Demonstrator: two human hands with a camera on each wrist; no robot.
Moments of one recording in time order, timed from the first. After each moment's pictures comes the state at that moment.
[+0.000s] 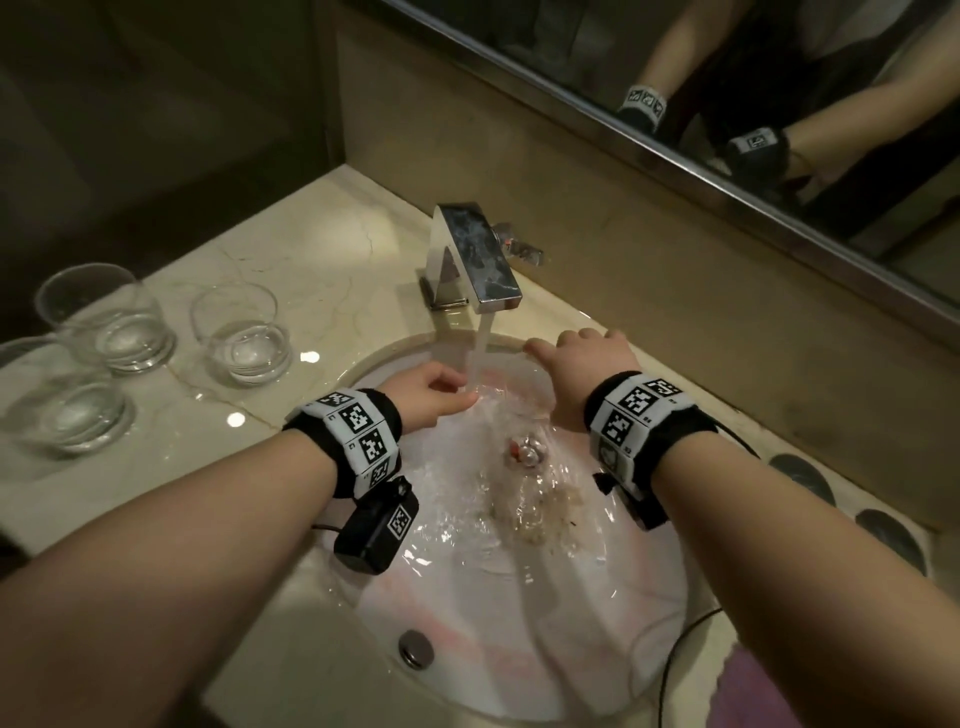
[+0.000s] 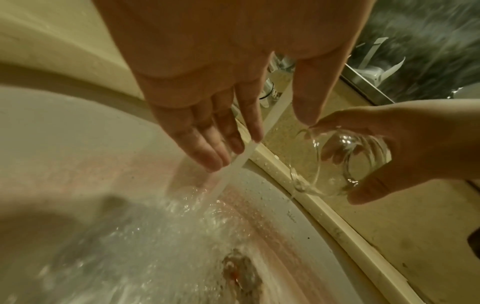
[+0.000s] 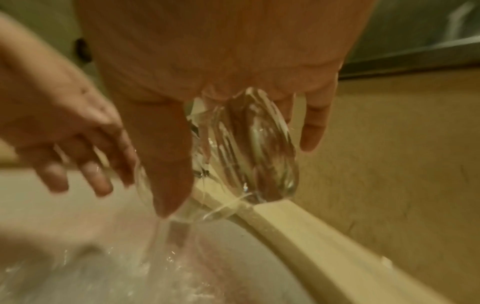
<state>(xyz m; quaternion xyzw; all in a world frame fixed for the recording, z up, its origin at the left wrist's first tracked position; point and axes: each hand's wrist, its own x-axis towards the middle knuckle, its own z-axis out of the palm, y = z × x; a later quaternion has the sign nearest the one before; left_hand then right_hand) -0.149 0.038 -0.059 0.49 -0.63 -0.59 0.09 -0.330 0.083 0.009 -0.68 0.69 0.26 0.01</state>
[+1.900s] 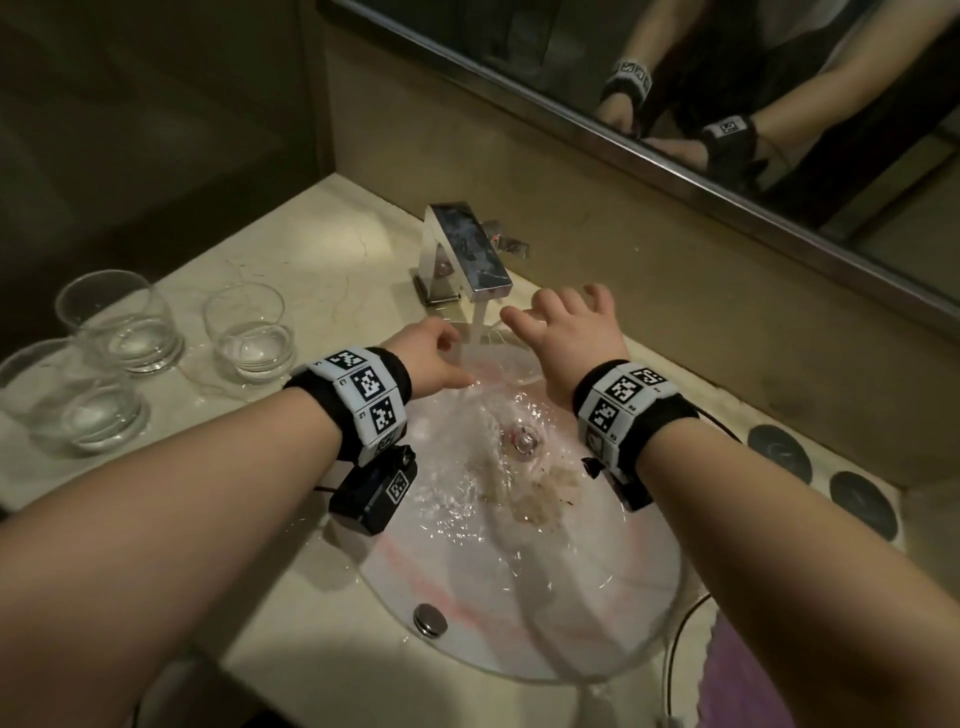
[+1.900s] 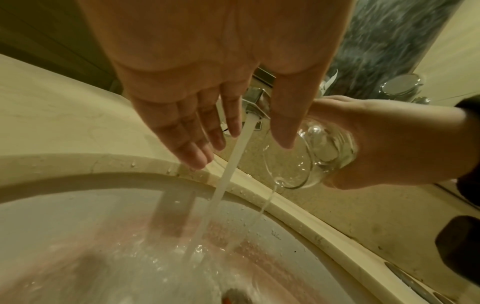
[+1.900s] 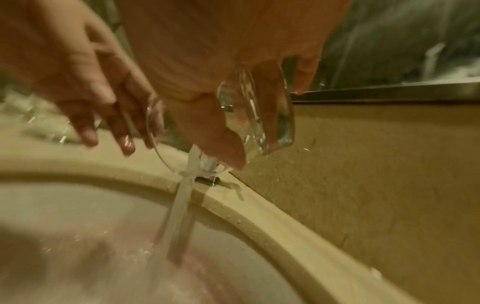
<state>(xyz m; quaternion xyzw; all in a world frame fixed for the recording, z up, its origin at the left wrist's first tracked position) -0.147 0.039 -0.009 0.50 -0.73 -0.46 0.07 -0.312 0.104 0.023 -0.70 0.69 0.17 -0.09</state>
